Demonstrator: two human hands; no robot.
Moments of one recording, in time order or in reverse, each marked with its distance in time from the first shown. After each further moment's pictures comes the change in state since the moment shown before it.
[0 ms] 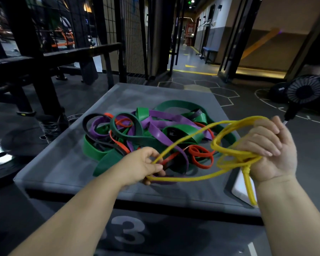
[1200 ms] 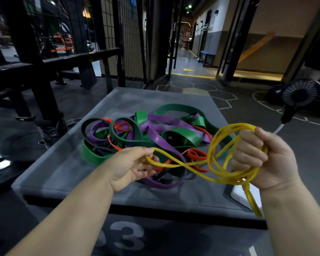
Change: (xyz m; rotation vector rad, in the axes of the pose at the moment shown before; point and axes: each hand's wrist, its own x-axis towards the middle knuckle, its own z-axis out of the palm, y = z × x) left_hand -0.006 0.012 -0.014 -0.678 0.022 -0.084; right_hand -0.004 -0.006 -0.004 -0.287 0.000 0.232
